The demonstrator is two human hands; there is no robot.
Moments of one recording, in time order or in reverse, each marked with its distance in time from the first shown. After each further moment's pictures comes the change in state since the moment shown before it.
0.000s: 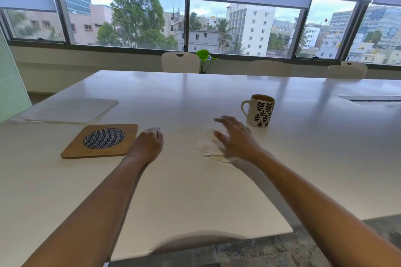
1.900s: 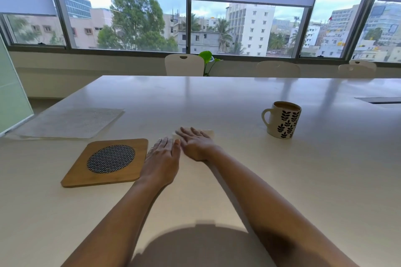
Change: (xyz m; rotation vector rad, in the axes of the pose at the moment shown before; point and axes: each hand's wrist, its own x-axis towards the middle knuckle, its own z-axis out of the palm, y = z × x) left_hand 0.014 -0.008 0.007 0.002 -0.088 -0.013; right_hand 0.116 -0.084 0.096 -0.050 -0.442 -0.047
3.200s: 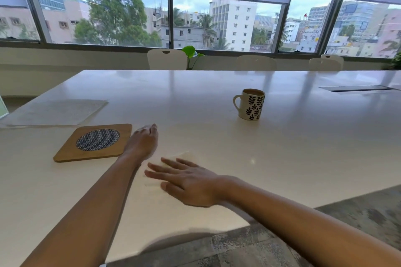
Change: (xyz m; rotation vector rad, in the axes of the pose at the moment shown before) left_hand -0.015 0.008 -0.010 -0.180 0.037 -0.028; right_hand -0.192 -0.028 0.020 -0.062 -0.072 -0.447
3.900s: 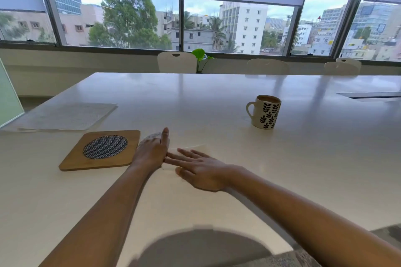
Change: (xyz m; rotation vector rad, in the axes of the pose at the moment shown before) left_hand 0.007 -0.003 0.004 0.058 -0.003 0.017; right_hand 0.049 0.064 -0.005 -0.019 -0.008 0.065
